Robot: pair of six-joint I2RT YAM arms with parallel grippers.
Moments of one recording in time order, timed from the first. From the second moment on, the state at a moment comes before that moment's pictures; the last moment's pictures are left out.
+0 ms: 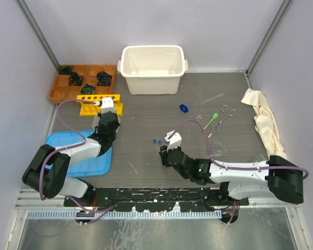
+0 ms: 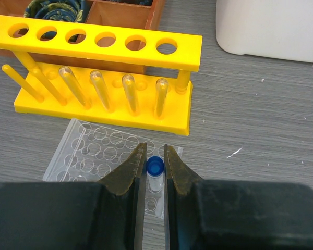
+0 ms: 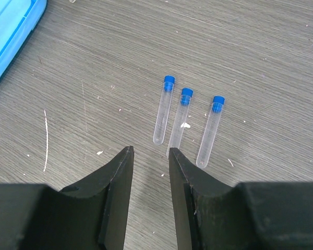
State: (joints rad) left arm -0.47 1.39 0.55 0.55 -0.60 -0.20; right arm 1.23 1.14 0.48 0.15 0.62 0.45
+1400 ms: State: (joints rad) left arm -0.47 1.30 0.57 0.38 -0.57 -0.30; right arm 1.21 1.14 0.48 0.13 0.61 0.47
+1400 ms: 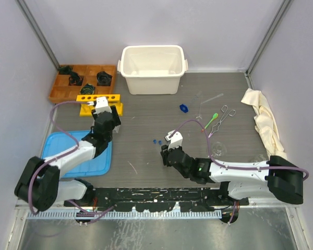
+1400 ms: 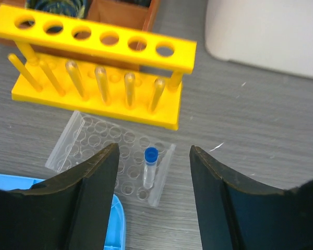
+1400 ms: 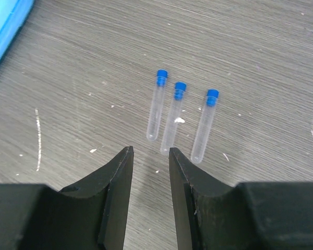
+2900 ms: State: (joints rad) left arm -0.50 1.05 0.60 -0.15 0.05 -0.56; right arm 0.93 1.49 0.67 -0.11 0.37 0.59
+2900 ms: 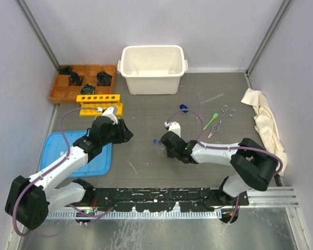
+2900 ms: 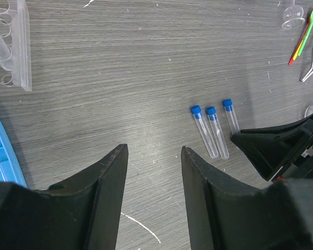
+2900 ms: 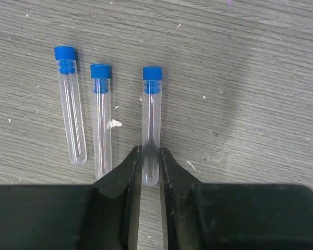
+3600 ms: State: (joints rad) left arm -0.55 1.09 0.61 -0.09 0.16 -0.64; right arm 1.21 1.29 0.60 0.14 0.46 0.46
